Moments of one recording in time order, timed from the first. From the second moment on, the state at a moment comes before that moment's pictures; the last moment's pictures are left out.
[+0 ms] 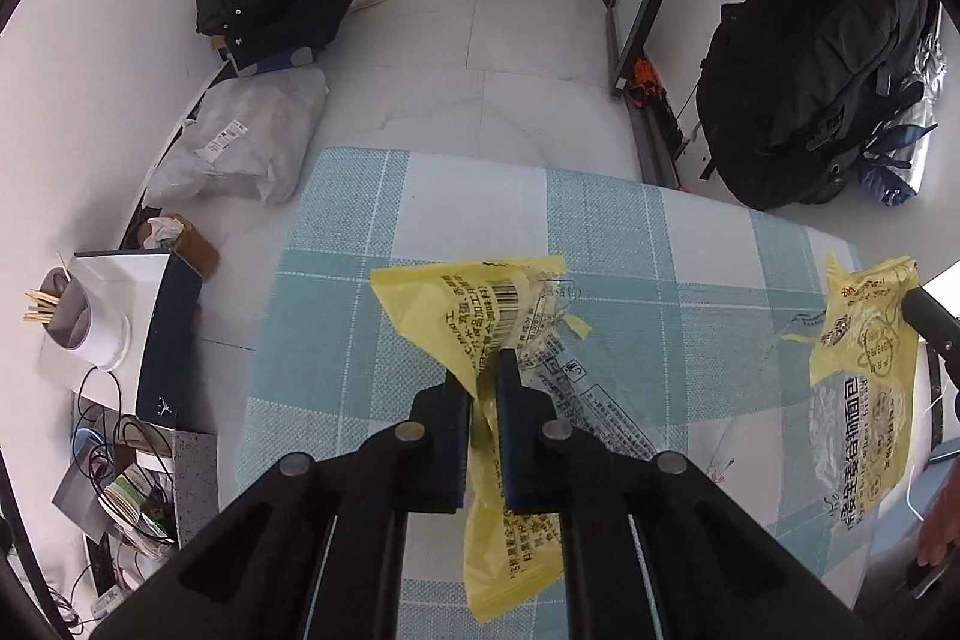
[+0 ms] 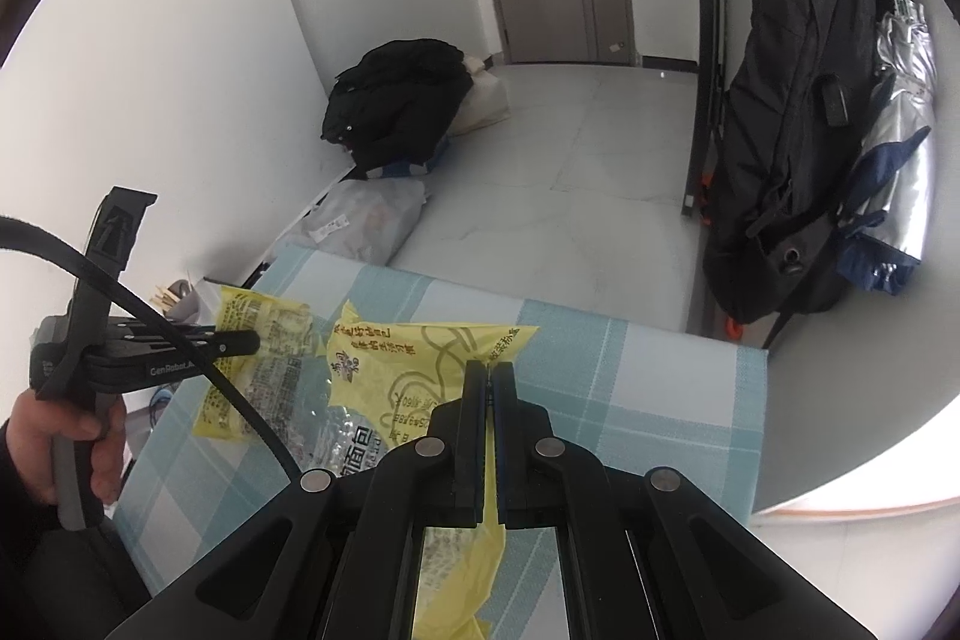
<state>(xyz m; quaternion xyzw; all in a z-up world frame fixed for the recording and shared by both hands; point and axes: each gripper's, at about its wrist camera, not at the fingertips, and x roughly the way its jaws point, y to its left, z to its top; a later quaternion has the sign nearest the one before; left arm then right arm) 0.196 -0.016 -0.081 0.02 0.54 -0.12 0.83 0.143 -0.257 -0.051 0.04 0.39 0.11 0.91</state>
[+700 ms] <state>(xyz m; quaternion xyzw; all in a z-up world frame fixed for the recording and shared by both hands) 0.140 -0.010 -0.022 0.01 0.49 -0.13 0.86 0.094 -0.261 -0.012 0.06 0.34 0.09 0.93</state>
